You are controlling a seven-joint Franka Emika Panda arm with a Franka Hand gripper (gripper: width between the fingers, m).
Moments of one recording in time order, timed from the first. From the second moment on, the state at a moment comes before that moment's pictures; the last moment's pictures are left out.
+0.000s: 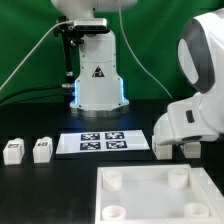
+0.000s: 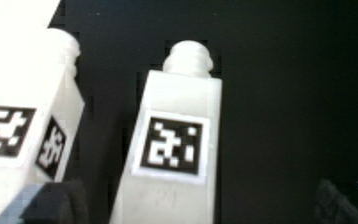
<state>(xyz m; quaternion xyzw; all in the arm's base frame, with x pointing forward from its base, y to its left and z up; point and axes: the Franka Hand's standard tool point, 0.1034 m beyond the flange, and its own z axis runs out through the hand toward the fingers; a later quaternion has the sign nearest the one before) 0.389 0.194 0.020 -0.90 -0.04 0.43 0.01</state>
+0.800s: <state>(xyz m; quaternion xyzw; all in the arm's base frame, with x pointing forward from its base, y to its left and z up) 0.384 0.191 0.010 -0.90 -0.04 0.42 0.01</state>
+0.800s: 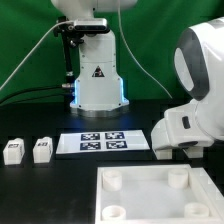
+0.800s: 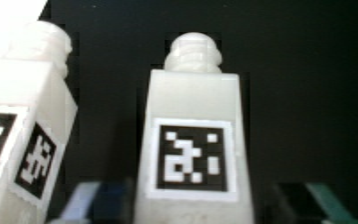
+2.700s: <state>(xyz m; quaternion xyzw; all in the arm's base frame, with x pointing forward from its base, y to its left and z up) 0.487 0.127 0.154 -1.00 -0.06 -0.01 0.05</state>
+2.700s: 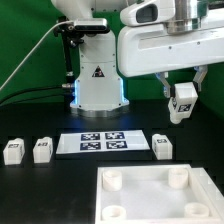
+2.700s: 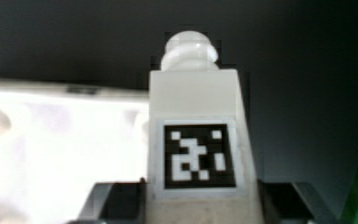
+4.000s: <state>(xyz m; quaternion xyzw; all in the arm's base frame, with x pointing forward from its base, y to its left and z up) 0.616 0.079 0.147 -0.95 -0.12 -0.28 0.03</state>
